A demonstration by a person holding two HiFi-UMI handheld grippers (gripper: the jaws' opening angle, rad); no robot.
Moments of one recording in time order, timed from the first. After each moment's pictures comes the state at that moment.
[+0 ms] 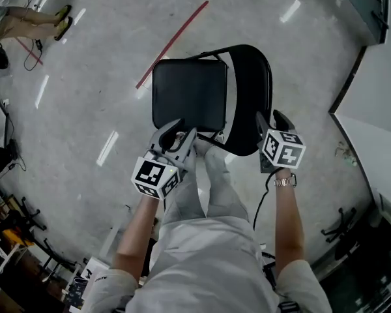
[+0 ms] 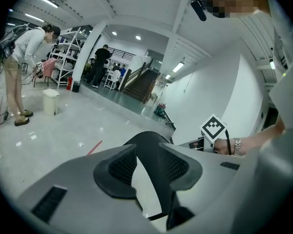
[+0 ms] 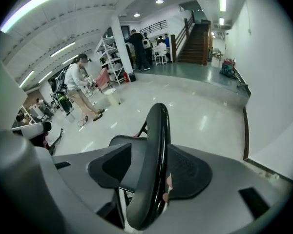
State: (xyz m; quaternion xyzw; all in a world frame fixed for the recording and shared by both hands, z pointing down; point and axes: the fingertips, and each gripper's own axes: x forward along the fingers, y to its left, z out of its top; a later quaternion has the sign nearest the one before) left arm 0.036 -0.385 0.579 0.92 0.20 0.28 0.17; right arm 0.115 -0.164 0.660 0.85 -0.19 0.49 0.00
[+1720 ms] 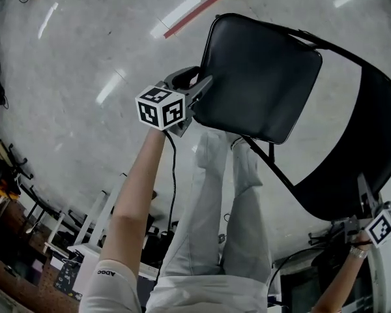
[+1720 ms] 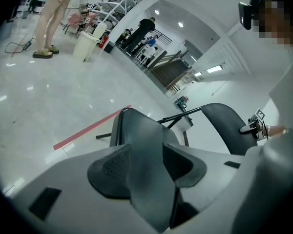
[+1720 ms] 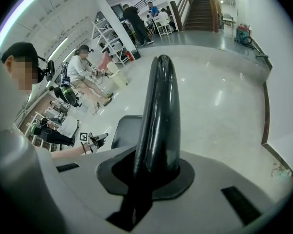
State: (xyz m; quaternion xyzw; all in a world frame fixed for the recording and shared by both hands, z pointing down) left arm 0.053 -0.594 0.990 0.84 0.15 0.40 0.33; right arm 0.124 -0.176 0.753 0.75 -0.26 0.61 -0.05
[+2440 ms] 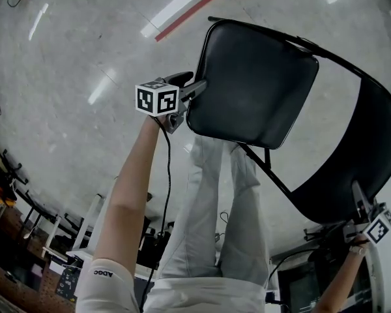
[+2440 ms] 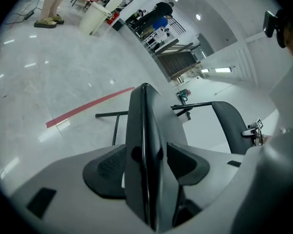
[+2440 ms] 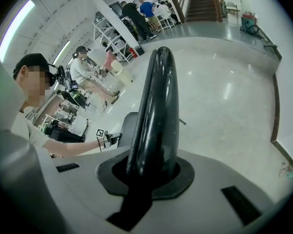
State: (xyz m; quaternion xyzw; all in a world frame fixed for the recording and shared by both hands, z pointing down) left arm 0.042 -0.596 1.069 0.77 0.17 0.47 0.39; right arm 0.120 -0.166 0.763 0.72 -0.30 0.62 -0.08
